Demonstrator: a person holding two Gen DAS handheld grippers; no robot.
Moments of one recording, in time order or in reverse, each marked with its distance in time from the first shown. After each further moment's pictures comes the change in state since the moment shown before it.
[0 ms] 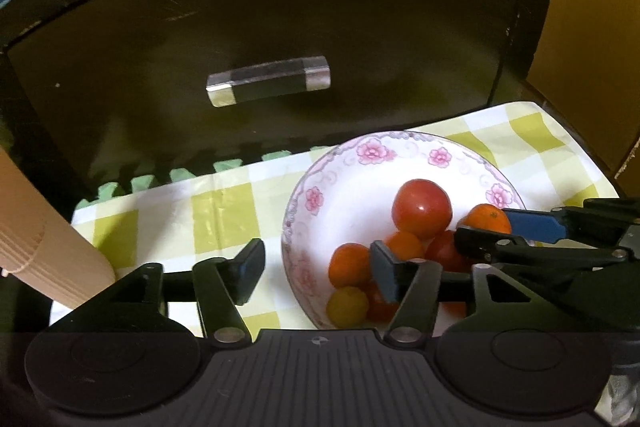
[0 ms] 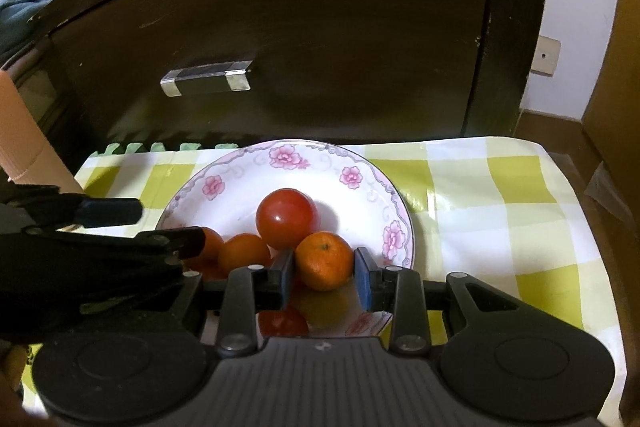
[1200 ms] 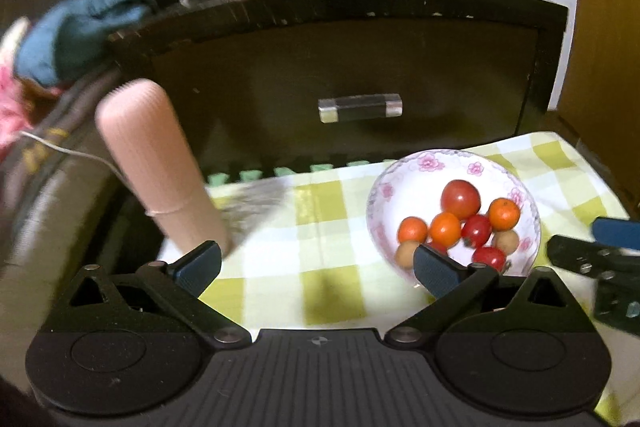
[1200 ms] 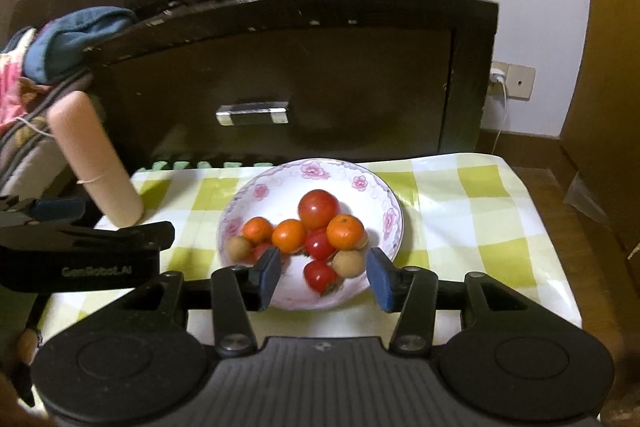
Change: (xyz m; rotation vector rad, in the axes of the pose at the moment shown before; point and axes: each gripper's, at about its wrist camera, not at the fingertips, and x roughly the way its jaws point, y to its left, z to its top) left arm -0.099 0.015 -0.042 -0.060 -0.116 0.179; right arm -0.106 0.021 -0.035 0.007 -0.109 0.004
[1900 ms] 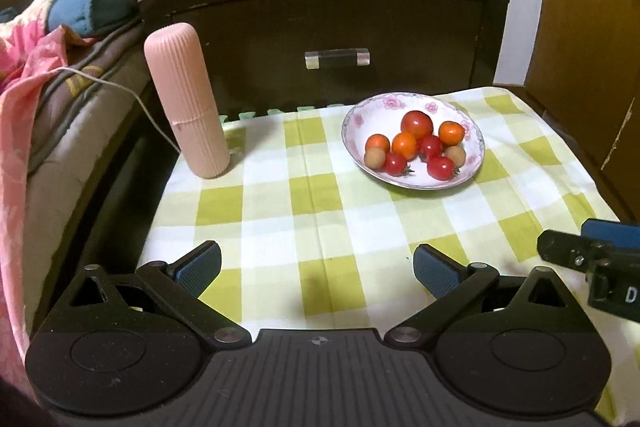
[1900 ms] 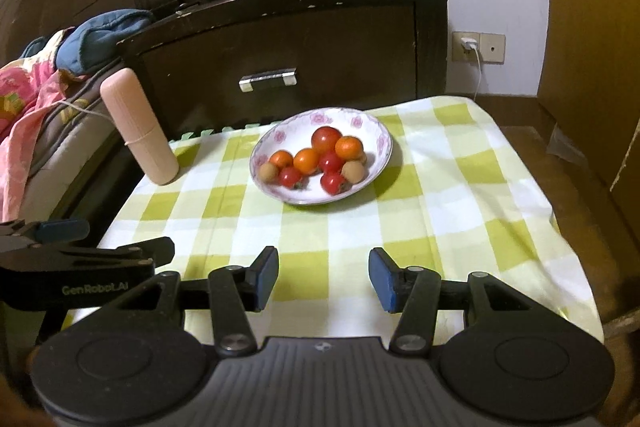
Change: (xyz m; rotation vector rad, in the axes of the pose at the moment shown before) left arm -0.070 0.008 -0.067 -0.023 0.049 -0.086; right arm -0.084 0.012 -0.075 0.084 0.022 0.003
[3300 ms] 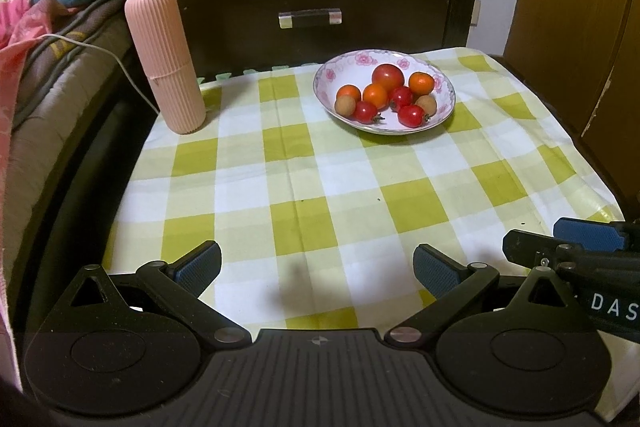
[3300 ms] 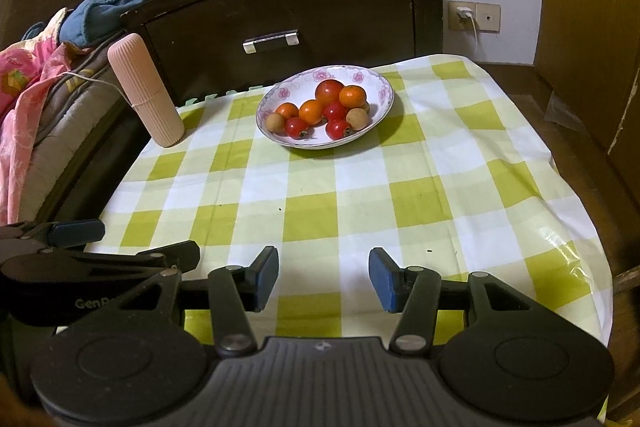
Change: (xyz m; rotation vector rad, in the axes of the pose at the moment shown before) left arm -0.005 -0.011 -0.031 0.022 0.074 -0.050; right arm -0.008 0.007 -0.037 0.028 0.064 0.000
